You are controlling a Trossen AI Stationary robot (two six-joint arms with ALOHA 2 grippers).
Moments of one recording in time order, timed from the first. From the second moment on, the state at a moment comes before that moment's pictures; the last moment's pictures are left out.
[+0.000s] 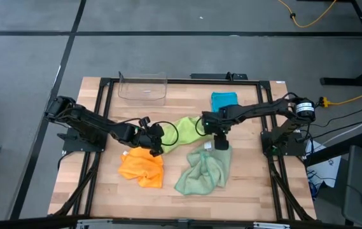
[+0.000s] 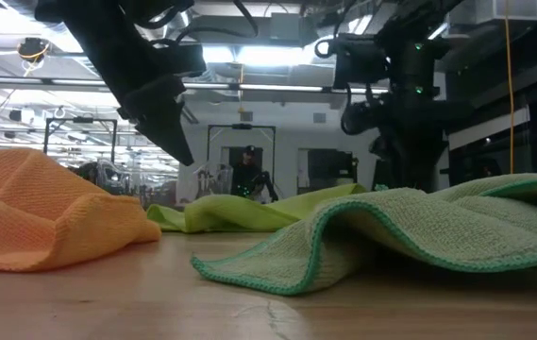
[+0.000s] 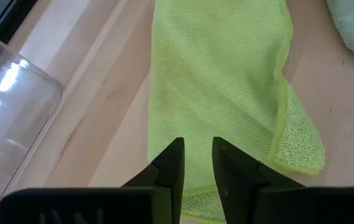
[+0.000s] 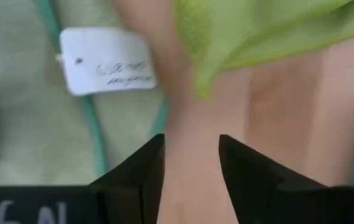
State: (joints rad) left arm -0.21 1.49 0.85 -0.44 -0.56 -0.49; right arm -0.12 1.66 1.03 -0.83 -0.04 -0.10
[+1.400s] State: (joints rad) left arm -0.01 1.06 0.85 -0.79 -0.50 -0.27; right arm 0.14 1.92 1.12 0.09 0.25 -0.17
